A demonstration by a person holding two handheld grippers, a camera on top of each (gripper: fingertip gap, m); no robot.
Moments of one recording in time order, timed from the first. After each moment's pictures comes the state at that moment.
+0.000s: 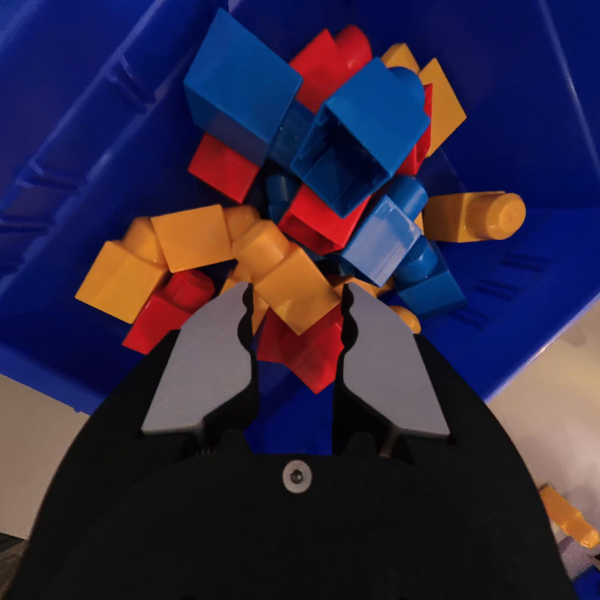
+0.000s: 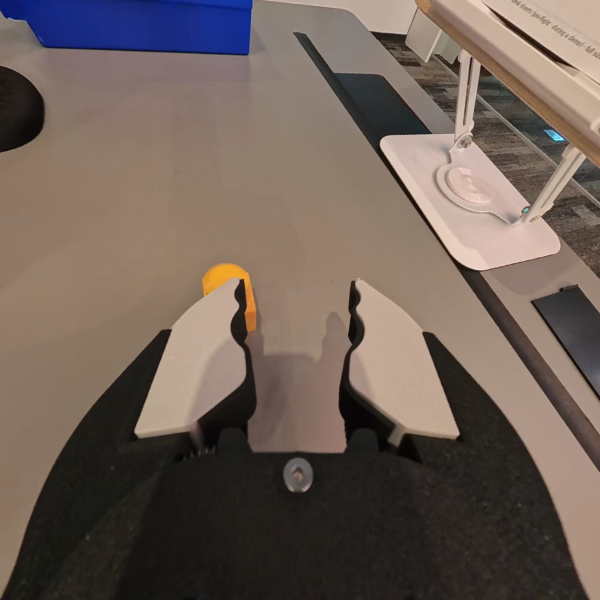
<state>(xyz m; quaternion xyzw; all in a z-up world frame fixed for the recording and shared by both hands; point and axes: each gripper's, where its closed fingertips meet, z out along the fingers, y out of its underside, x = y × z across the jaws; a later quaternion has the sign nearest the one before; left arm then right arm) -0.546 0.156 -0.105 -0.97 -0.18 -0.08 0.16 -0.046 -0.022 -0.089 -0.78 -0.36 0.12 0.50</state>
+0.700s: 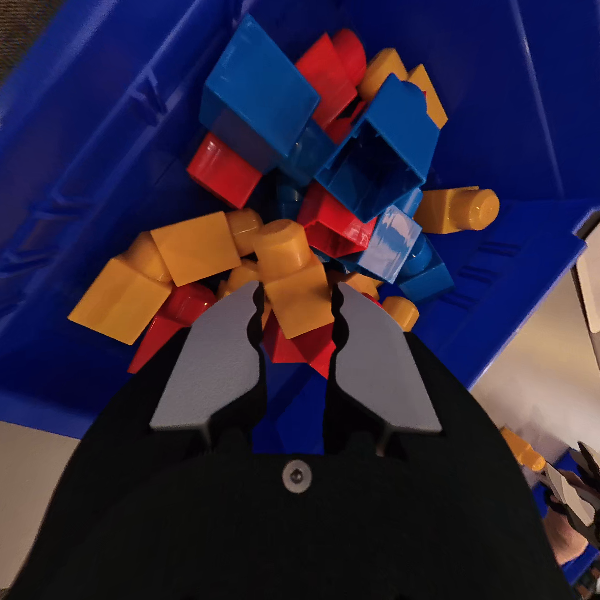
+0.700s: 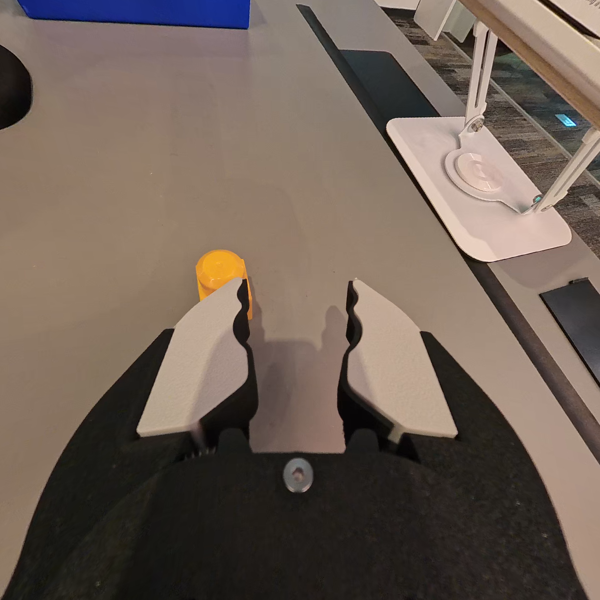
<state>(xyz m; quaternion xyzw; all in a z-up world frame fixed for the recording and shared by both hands) -0.555 0.156 -0.104 -0.96 -0.16 -0.17 0.15 -0.046 -0.023 -0.097 -0.79 -0.37 0.11 0.48</state>
